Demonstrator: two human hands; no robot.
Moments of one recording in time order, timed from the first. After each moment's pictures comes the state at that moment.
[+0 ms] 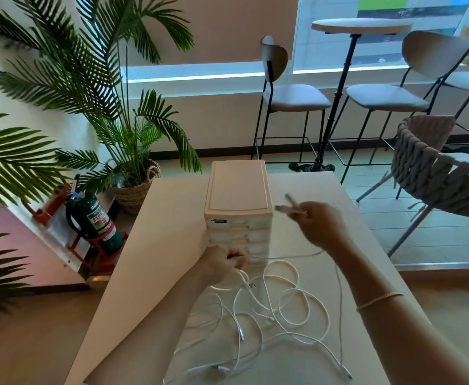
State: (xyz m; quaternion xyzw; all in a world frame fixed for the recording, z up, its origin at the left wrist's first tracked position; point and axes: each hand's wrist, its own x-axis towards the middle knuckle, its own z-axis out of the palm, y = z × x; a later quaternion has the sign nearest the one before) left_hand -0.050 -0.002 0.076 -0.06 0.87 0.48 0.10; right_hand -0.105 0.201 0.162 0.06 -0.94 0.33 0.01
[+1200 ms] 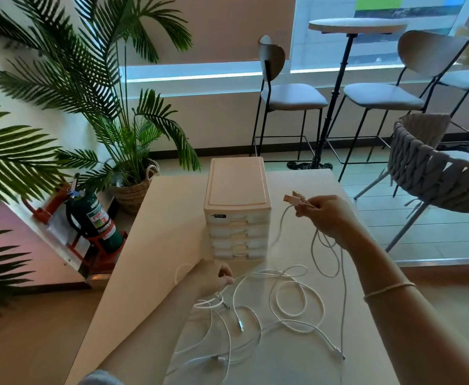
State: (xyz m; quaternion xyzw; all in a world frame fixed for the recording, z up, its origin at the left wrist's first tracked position) left_hand -0.037 -0.023 0.033 -0.03 0.95 0.27 0.16; right_hand -0.097 0.218 0.175 0.03 -0.91 0.42 -0.04
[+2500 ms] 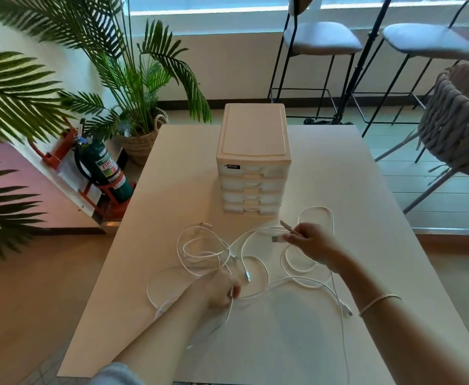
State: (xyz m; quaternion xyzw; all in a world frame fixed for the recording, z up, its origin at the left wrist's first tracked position) left_hand 0.042 -0.013 -0.044 0.07 0.93 0.21 0.28; right_hand -0.058 0.202 0.037 0.05 -0.90 0.37 -0.22
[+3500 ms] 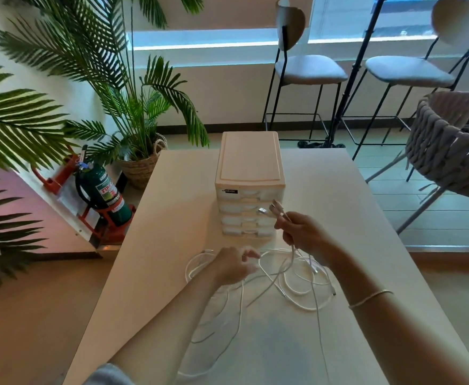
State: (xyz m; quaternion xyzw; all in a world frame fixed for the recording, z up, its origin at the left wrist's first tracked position) left_hand -0.010 0.009 0.039 -0.03 0.91 0.37 0.17; right_hand -0.072 0.174 0.093 0.07 -0.81 0.54 -0.21
